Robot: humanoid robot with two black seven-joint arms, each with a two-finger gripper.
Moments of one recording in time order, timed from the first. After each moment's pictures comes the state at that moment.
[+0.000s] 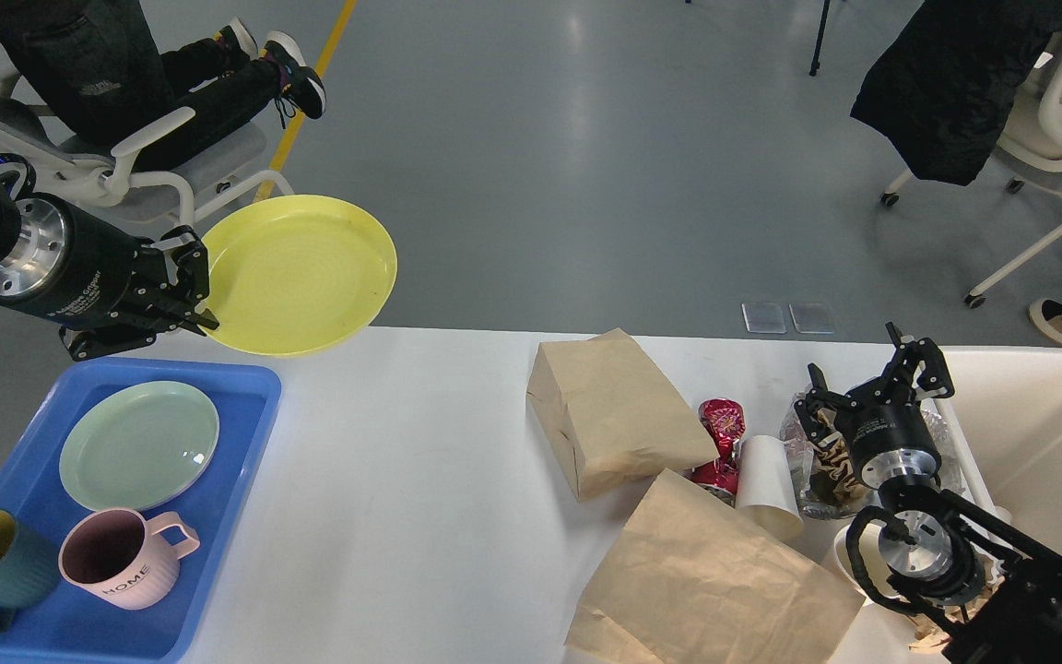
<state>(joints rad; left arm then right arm) -2.26 0.49 1.51 -1.50 -0.54 -0.46 0.06 0.35 -0.37 0.76 0.98 0.13 0.02 0.55</state>
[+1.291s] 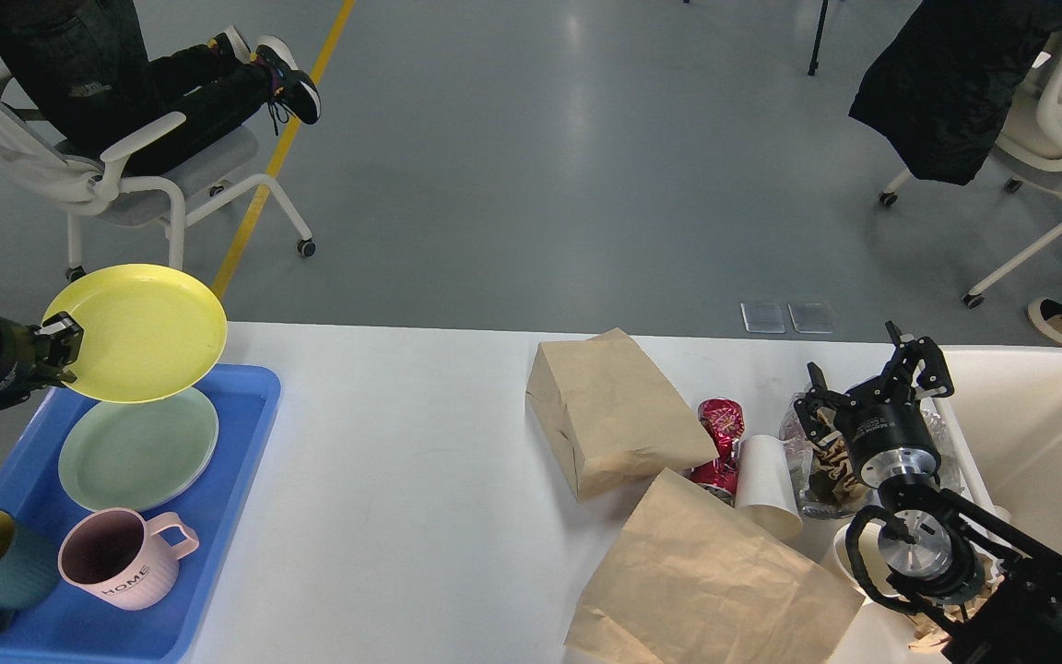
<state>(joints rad) -1.42 0.65 1.09 -0.72 -0.21 -0.37 0.15 0.35 -0.37 0.76 0.98 0.13 0.02 0.55</state>
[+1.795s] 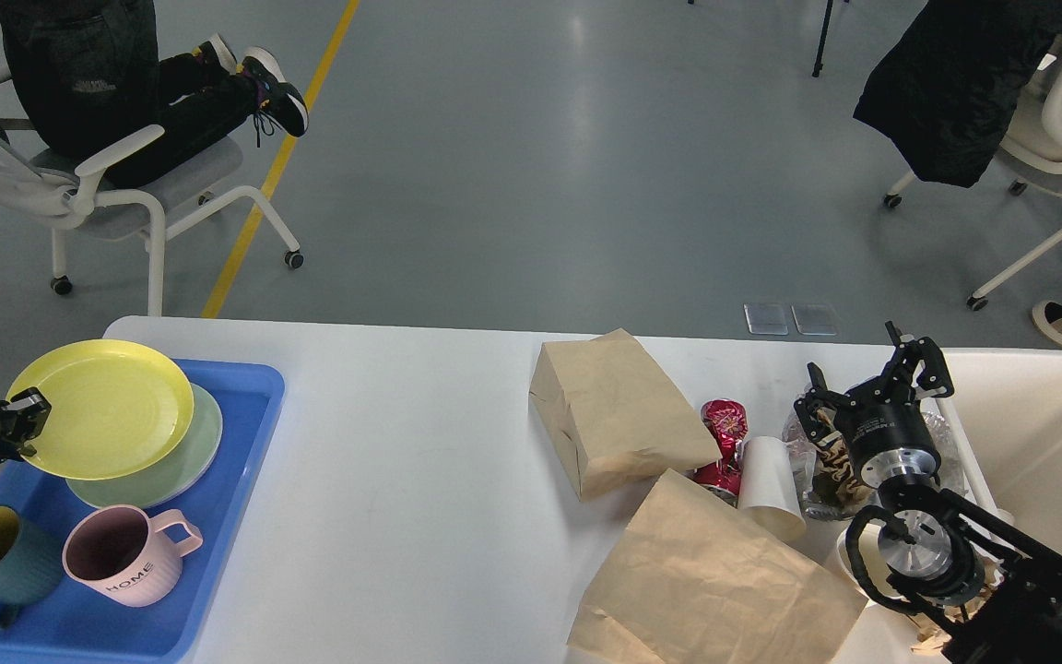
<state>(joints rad) -1.26 0.72 0.98 -0.72 -0.06 -0.35 0.15 0.35 -0.37 0.76 0.98 0.13 0.02 0.55</state>
